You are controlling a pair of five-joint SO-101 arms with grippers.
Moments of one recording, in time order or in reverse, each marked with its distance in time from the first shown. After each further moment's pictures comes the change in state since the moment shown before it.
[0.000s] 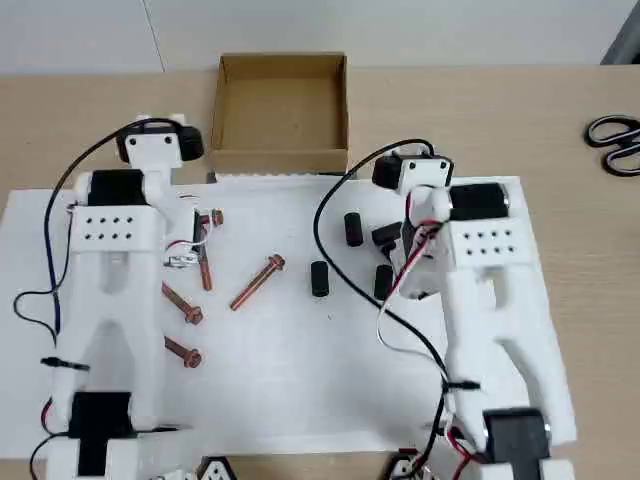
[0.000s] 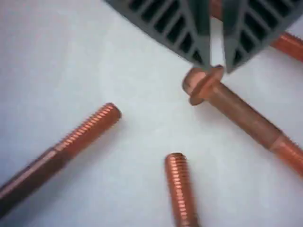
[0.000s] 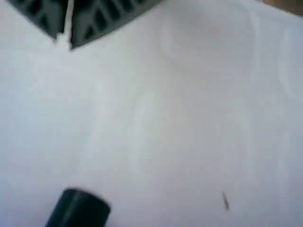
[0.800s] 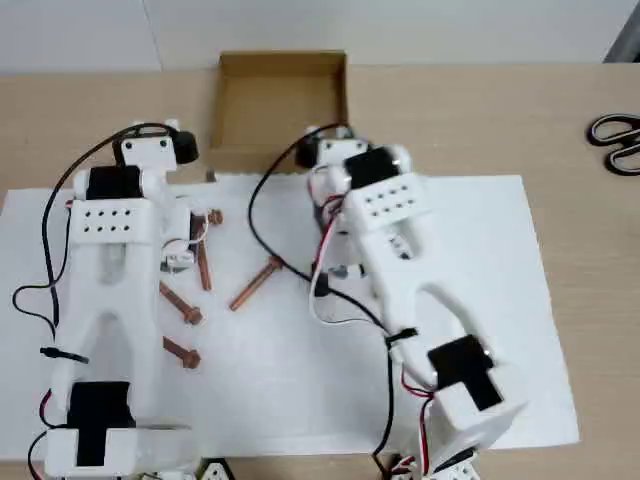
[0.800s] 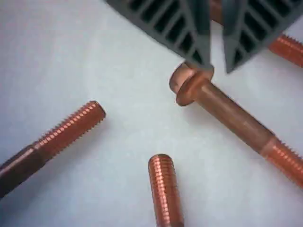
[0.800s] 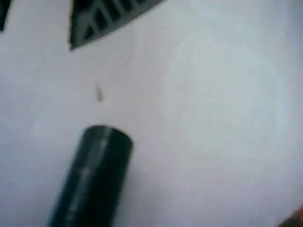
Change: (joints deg) left arm -0.6 1.6 -0.1 0.0 0.0; right arm -18.3 21.8 -18.5 -0.5 -14.1
